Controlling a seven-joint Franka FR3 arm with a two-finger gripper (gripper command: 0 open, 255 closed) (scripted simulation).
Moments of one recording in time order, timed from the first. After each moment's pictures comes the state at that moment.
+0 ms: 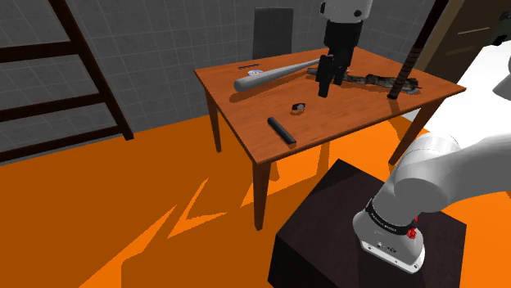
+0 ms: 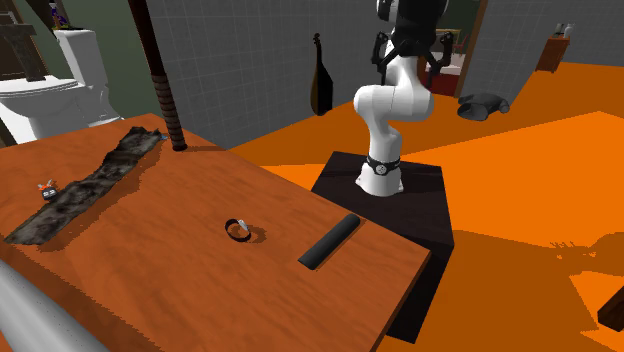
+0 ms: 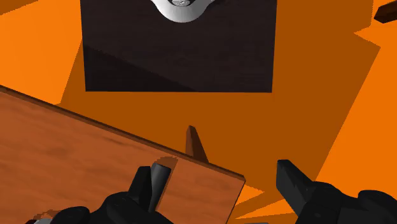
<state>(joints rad) 0.00 -0.78 0.05 -2.28 0.04 1.43 0.00</state>
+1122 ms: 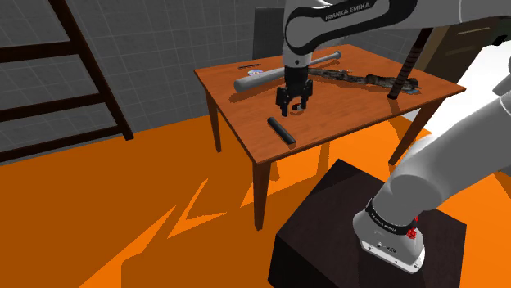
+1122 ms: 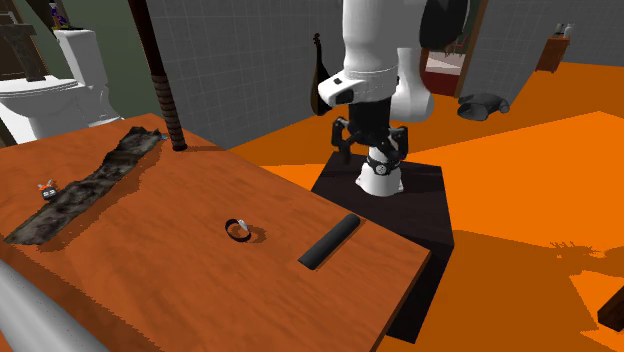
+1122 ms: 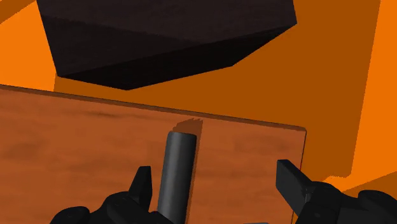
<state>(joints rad) -0.09 -0.33 0.01 -2.31 0.05 1.82 0.10</state>
